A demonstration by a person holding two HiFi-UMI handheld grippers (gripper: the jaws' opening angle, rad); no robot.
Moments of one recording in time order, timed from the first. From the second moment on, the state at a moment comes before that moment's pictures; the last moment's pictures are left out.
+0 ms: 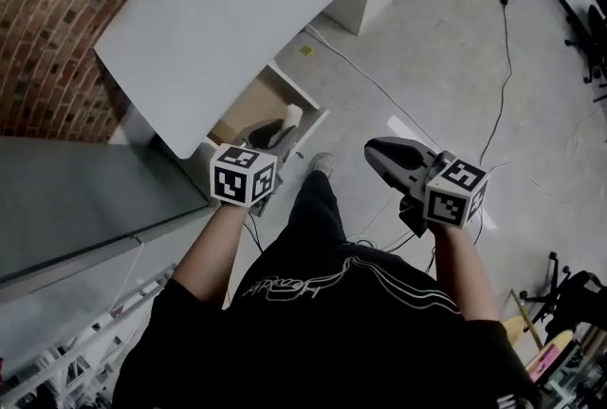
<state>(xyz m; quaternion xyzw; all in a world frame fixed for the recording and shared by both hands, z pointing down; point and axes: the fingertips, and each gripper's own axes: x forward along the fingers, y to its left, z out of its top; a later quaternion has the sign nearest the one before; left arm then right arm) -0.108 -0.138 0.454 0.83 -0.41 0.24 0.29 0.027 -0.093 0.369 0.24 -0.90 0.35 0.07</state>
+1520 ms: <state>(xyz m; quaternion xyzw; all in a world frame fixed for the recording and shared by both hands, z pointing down) -0.043 -0.042 0.183 0.91 -0.36 0.05 0.20 0.018 -0.037 0.194 0.21 -0.95 0.21 0.00</state>
